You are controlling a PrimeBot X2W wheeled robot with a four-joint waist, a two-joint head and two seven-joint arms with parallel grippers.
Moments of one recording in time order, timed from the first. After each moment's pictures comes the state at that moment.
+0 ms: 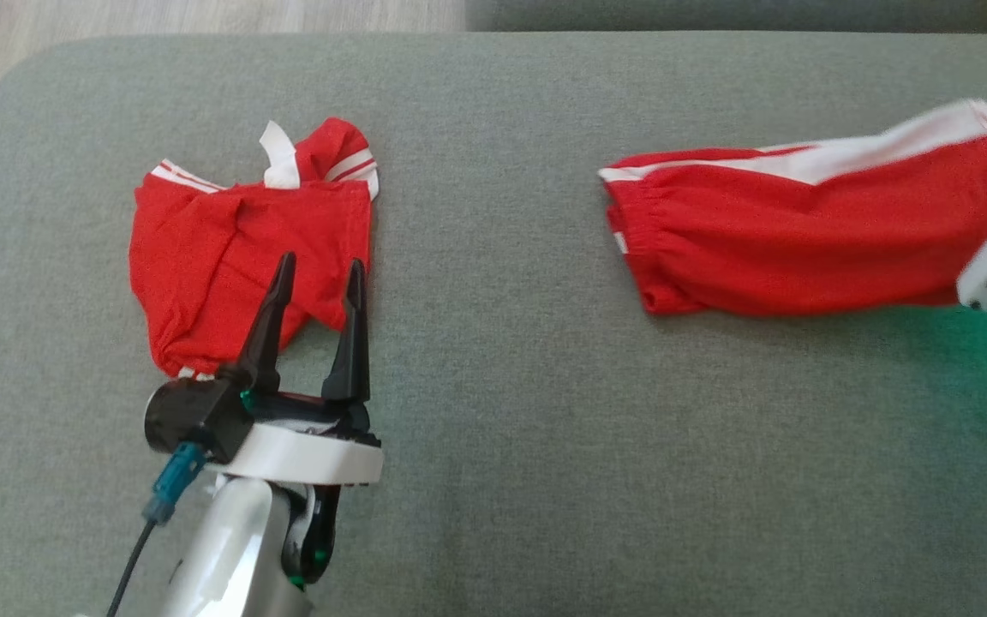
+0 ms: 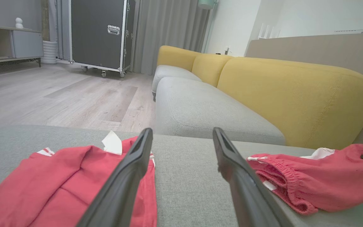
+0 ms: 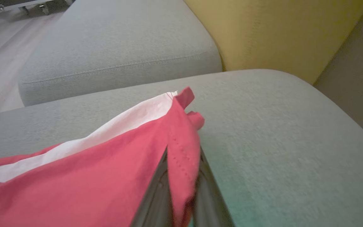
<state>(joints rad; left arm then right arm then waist) -0.25 0.04 -0.25 0.25 -0.30 -0.09 -0.26 -0.86 -0.28 -0.43 1.24 -0.17 0.13 -0.09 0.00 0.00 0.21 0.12</state>
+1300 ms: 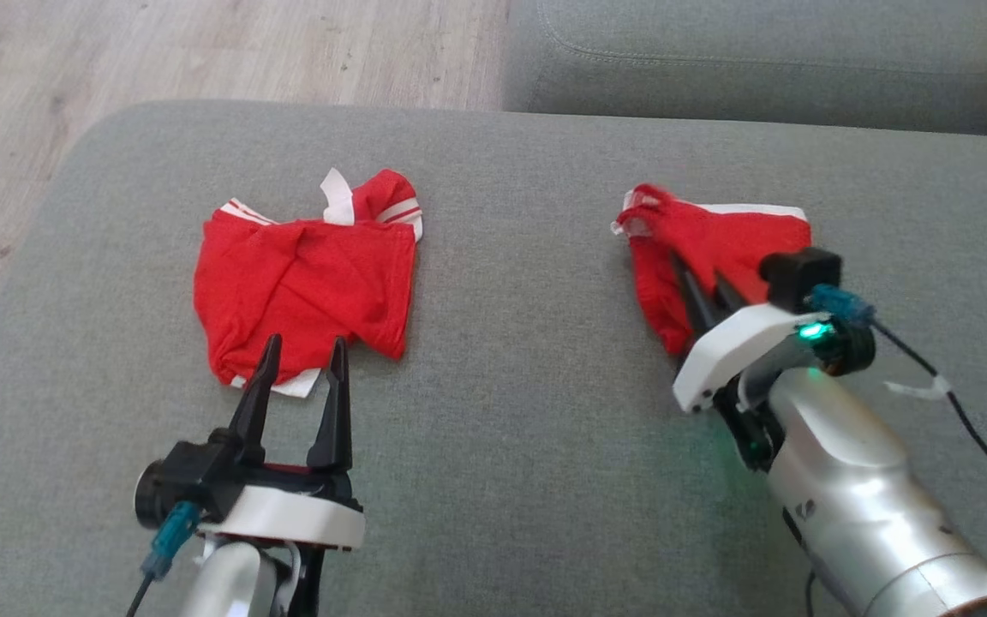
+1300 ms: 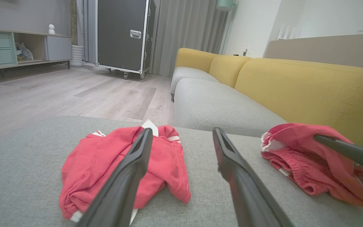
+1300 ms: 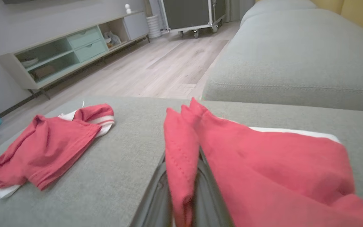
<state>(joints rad) -0.14 0.05 -0.21 0.30 -0.27 -0.10 -0.26 -0.66 -0.07 0.45 1.01 0.45 0.13 -0.25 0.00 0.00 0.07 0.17</state>
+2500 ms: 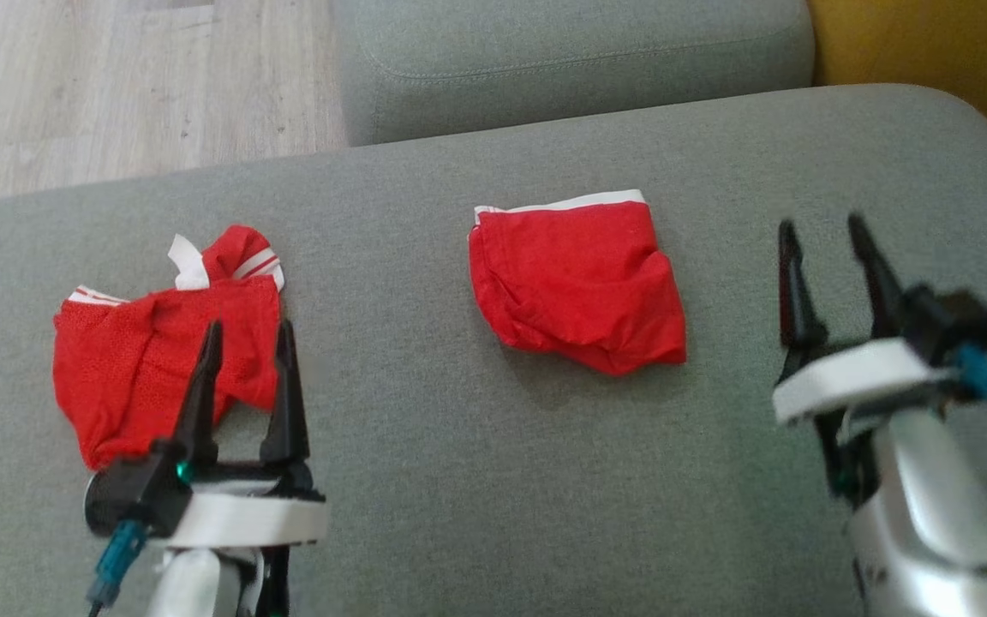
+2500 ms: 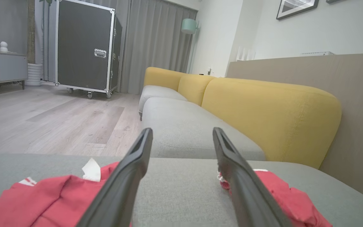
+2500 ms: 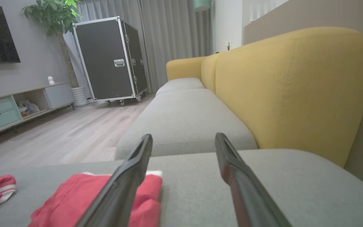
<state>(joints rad) -0.10 0.05 -0.12 0.16 -0.27 -0.09 -0.26 -0.38 -0.09 0.04 0.51 0.15 0.13 -0.25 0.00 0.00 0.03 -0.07</state>
